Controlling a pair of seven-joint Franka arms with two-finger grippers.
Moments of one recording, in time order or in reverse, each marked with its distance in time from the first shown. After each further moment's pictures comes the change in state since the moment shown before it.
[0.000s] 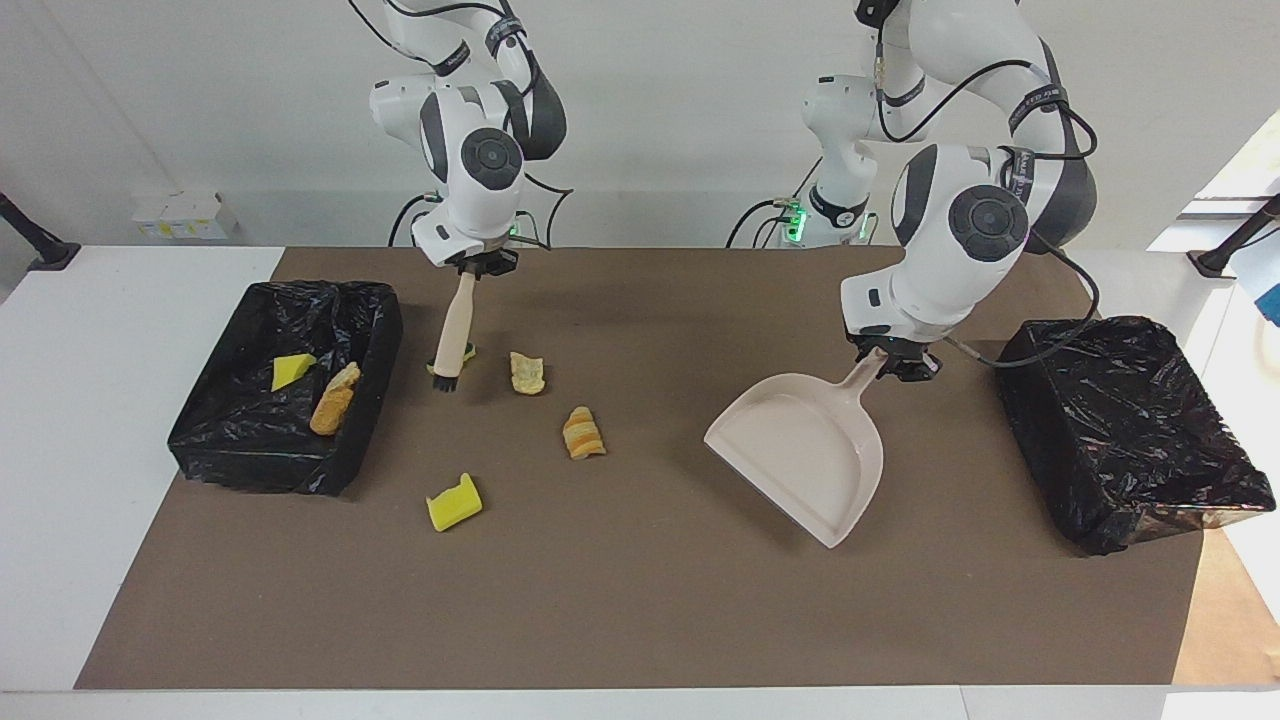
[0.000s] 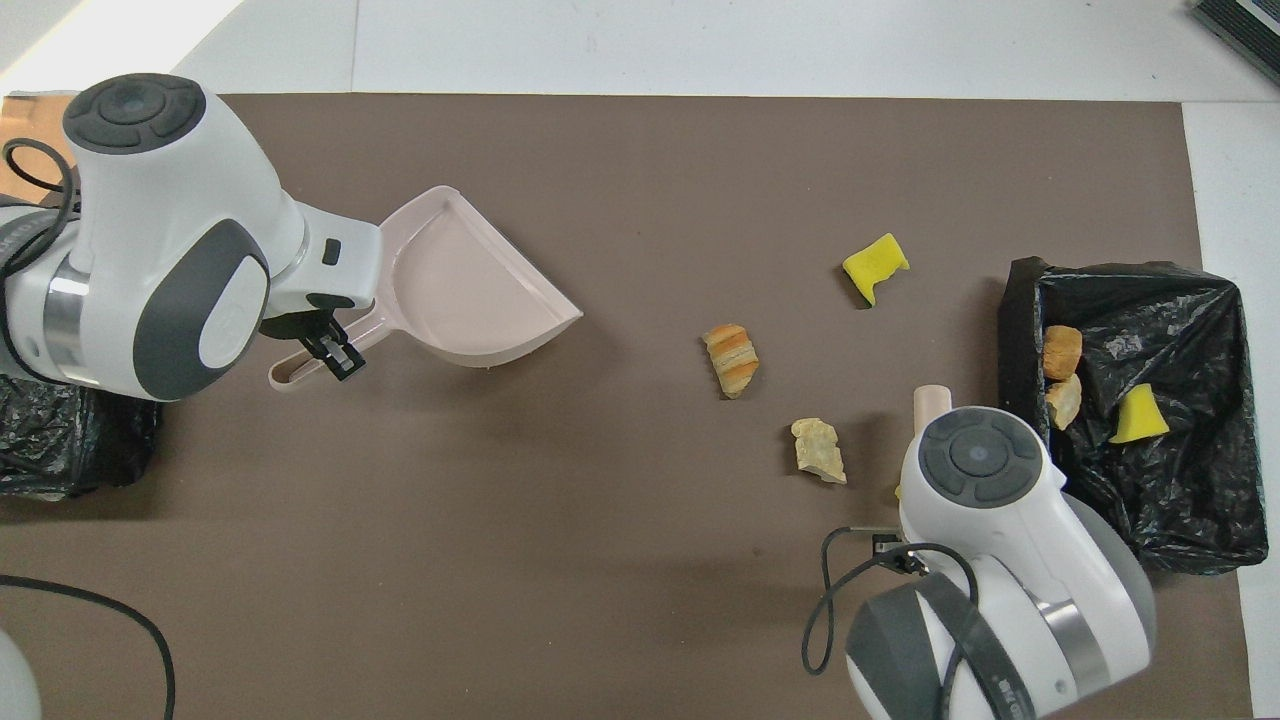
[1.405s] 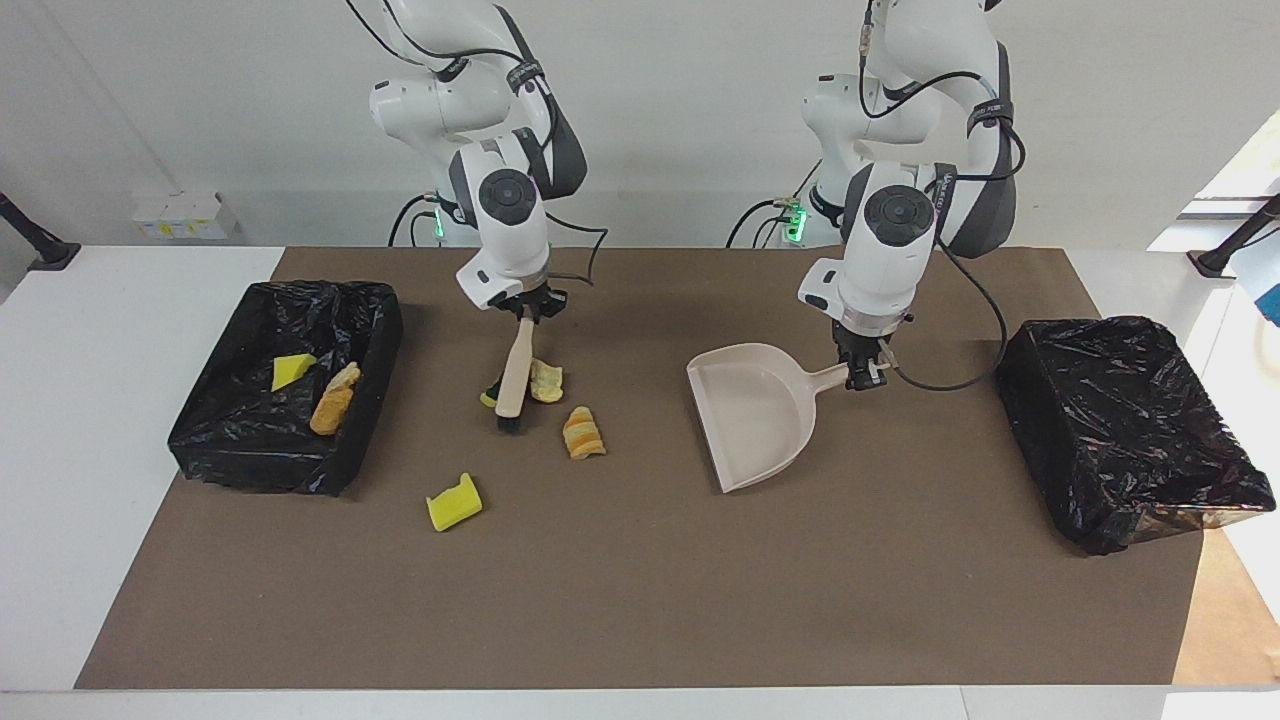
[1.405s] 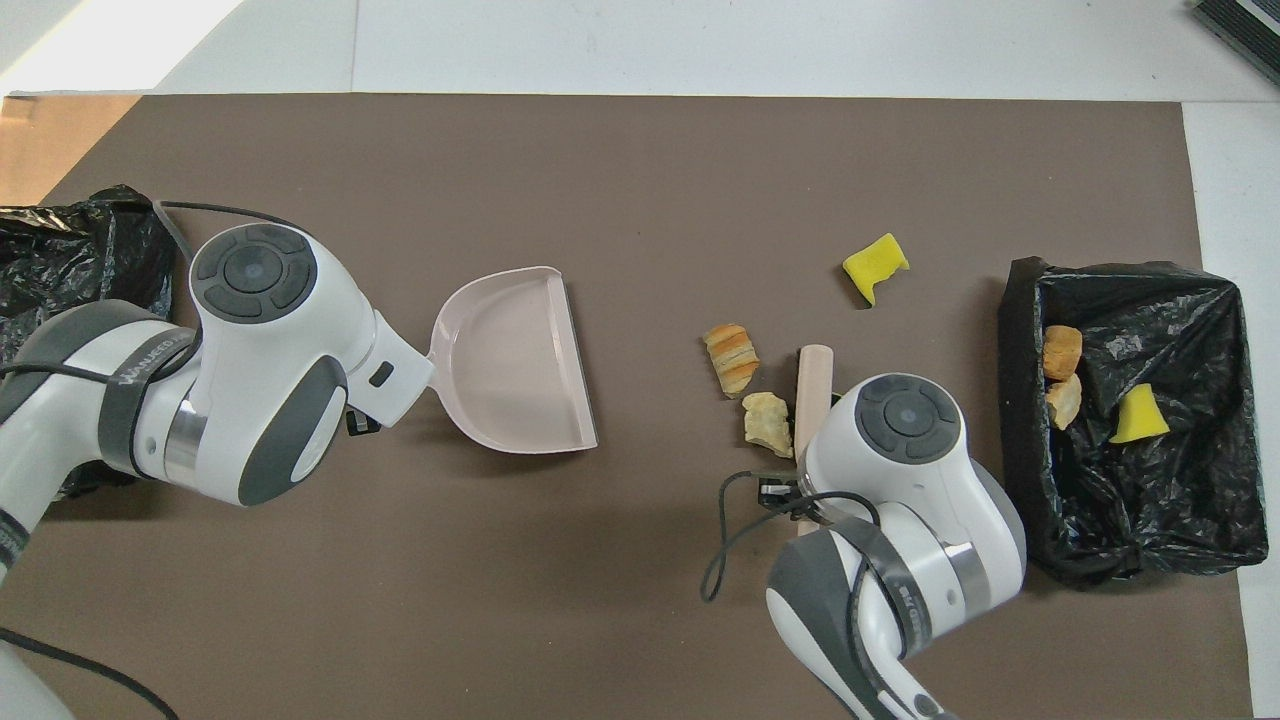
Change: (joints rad) left arm -0.061 -0.110 -0.019 -0.322 0.100 0.359 0.328; right arm 0.067 0.269 0.017 0.159 0.236 0.300 0.032
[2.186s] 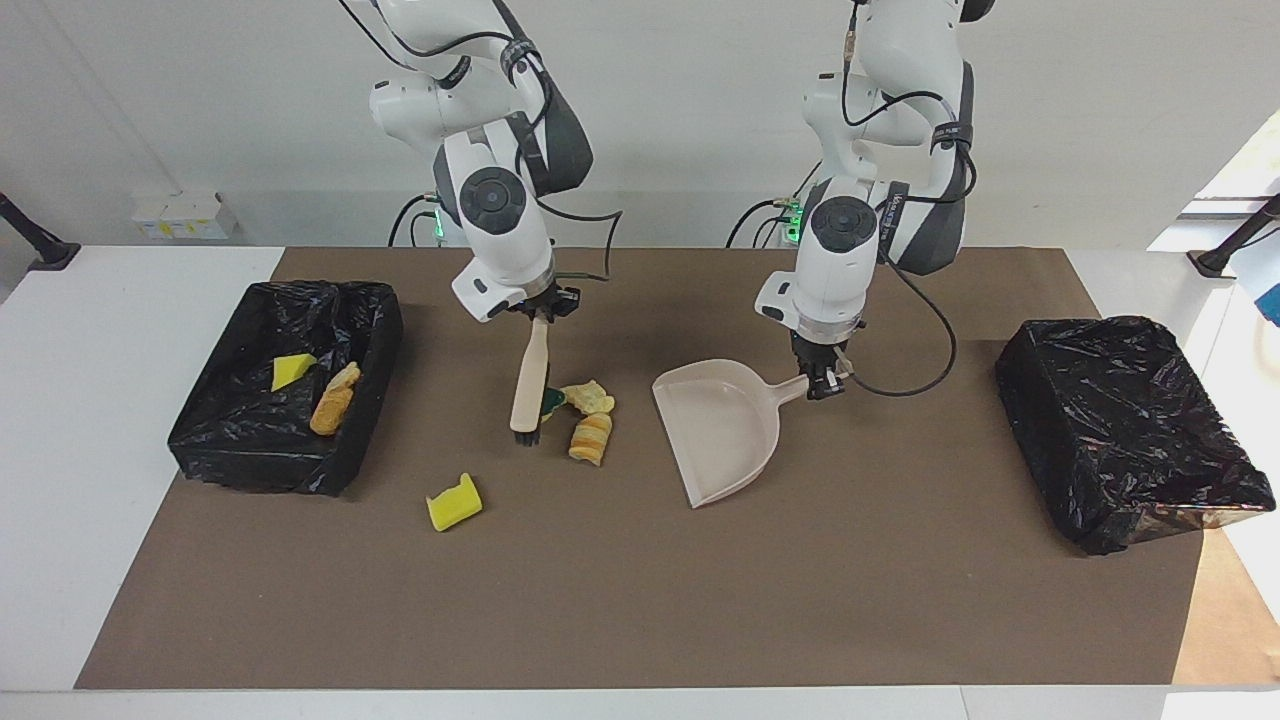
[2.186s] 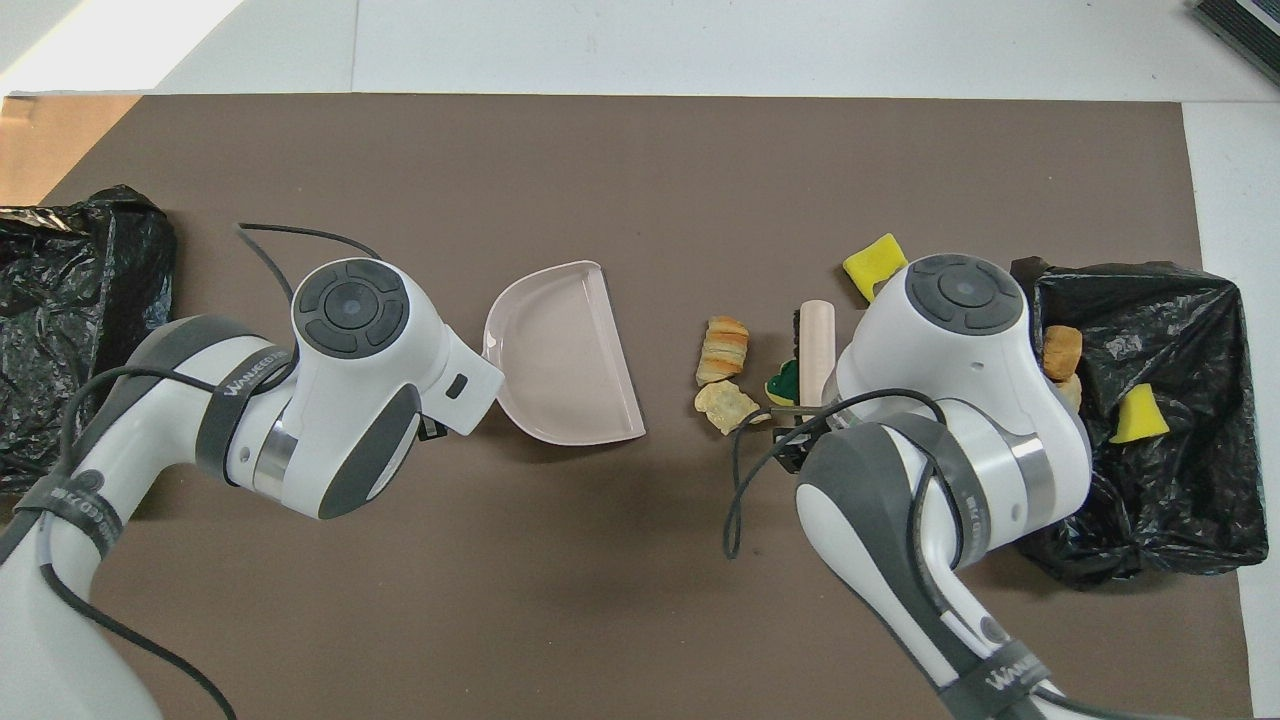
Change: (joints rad) left arm -0.093 0.042 -0.001 -0.015 0.000 0.087 -0.146; right arm -0.088 0.050 -0.010 0.214 0.026 -0.249 -0.166
